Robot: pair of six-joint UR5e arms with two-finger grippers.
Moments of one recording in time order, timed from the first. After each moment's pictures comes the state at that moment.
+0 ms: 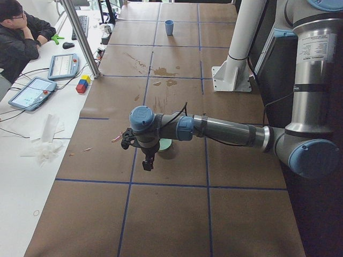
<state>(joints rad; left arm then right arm) -1.51 -1.51 -1.76 -1.45 -2.41 0.11 1.63 -1.74 1.80 -1.65 2.37 -0.19</state>
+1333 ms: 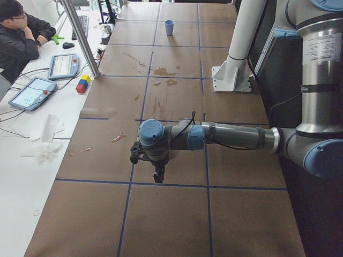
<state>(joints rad) -1.54 -1.45 -1.77 -1.44 -2.41 0.11 1.63 -1.74 1.79 -1.65 2.37 -0.19</state>
